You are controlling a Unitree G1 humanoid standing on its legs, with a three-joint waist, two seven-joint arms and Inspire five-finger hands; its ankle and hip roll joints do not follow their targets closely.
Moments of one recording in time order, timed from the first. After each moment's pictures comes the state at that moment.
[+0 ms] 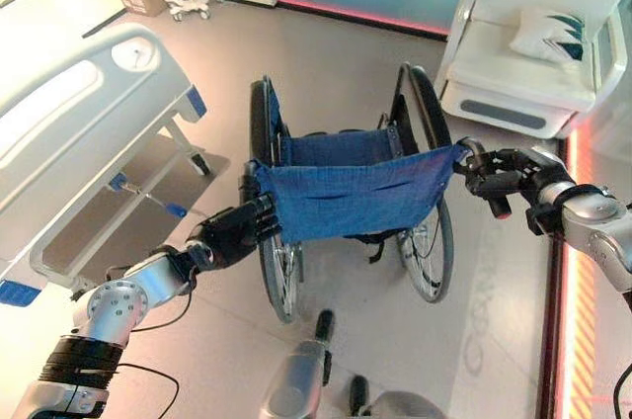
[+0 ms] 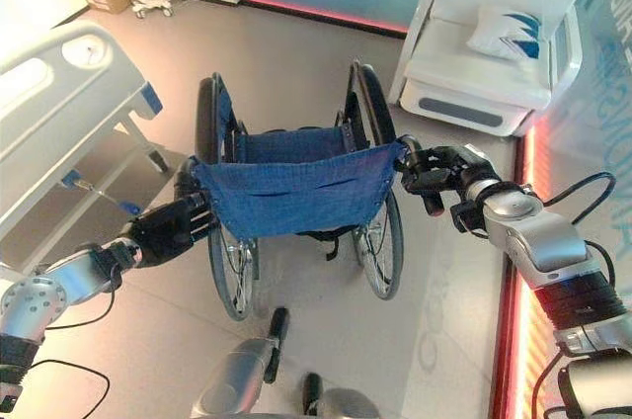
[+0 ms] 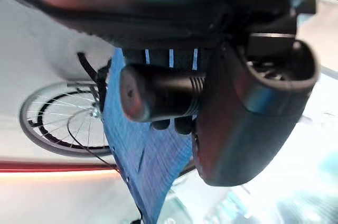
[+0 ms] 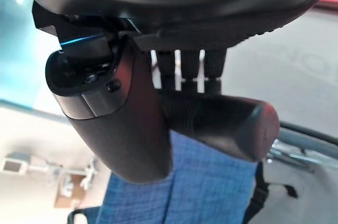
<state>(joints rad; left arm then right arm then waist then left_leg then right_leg) -0.11 0.82 -0.01 0.00 -1.42 0.56 0.07 -0.49 -0.98 0.24 0.07 0.63 0.61 -0.06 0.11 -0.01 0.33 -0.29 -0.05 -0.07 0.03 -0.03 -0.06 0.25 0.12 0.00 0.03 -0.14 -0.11</state>
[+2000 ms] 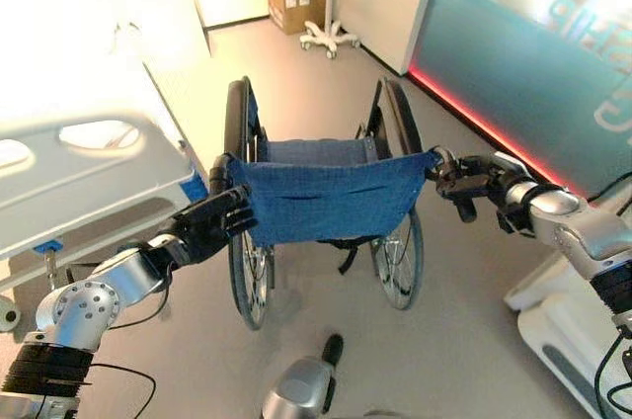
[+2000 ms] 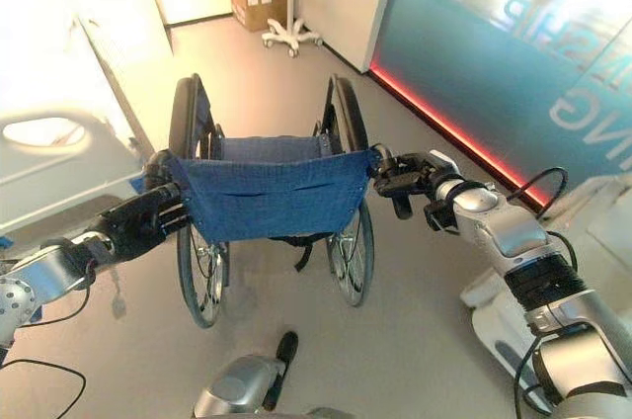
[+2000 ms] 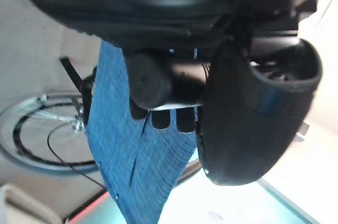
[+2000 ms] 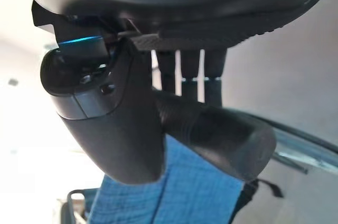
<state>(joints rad) -0.13 0.93 0.05 0.00 -1.42 0.59 0.17 -0.63 -0.91 0.41 0.19 0.65 0.55 -0.01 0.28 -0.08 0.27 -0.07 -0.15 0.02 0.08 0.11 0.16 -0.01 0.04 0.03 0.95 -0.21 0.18</state>
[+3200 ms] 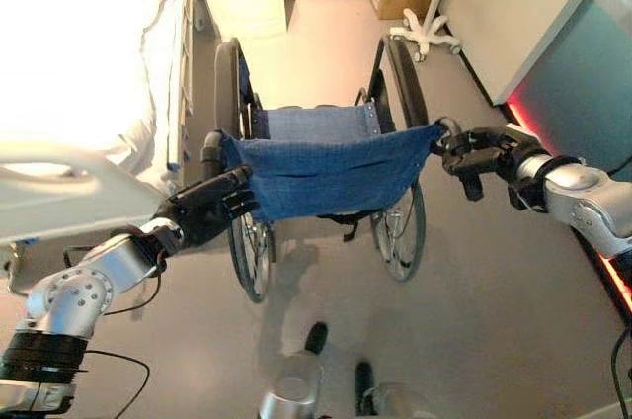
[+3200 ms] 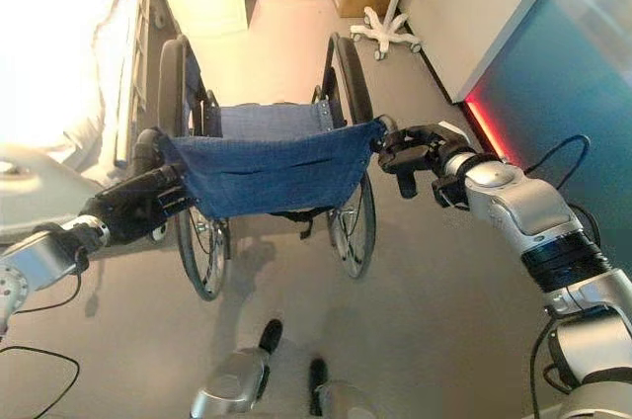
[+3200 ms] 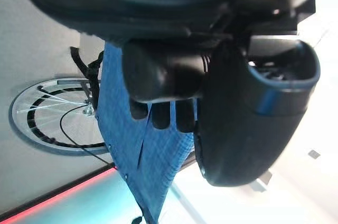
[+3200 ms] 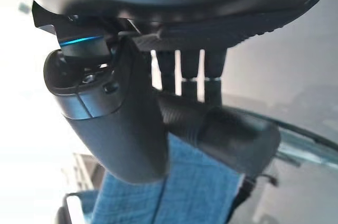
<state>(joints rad) -0.16 0.91 0.05 0.02 -1.37 0.53 0.04 -0.75 -0.96 0.45 0.18 0.72 0.58 -0.05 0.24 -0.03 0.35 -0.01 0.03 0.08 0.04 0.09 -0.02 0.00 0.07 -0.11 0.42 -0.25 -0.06</state>
